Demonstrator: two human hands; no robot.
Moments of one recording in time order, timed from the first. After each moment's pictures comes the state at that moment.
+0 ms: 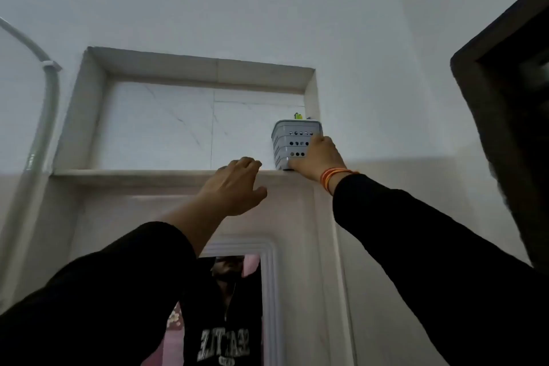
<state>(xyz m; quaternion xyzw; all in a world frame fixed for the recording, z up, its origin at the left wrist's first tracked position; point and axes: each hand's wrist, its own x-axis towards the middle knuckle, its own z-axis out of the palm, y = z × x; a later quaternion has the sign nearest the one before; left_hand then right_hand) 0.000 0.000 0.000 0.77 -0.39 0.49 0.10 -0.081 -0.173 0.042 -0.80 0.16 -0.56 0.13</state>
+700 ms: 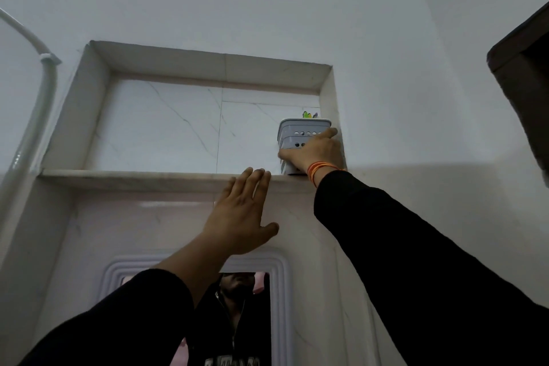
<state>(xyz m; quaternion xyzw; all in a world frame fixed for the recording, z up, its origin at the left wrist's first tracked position) 0.078 -0.032 -0.034 0.75 -0.37 0.55 0.06 -0.010 -0.177 0.076 -0.72 0.20 -0.61 0.25</state>
